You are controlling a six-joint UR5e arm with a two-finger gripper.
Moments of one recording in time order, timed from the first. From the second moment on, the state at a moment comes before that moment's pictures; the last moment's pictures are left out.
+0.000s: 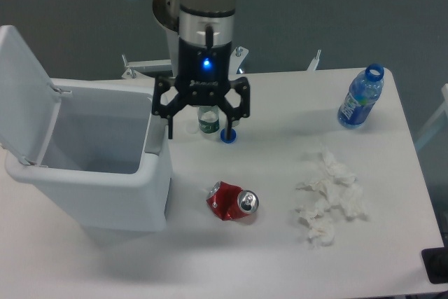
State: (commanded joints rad) arm 2.47 -1.63 -1.58 -0.99 1.27 0.28
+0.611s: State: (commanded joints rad) arm 2.49 -1.67 -1.57 -0.98 1.50 0.78
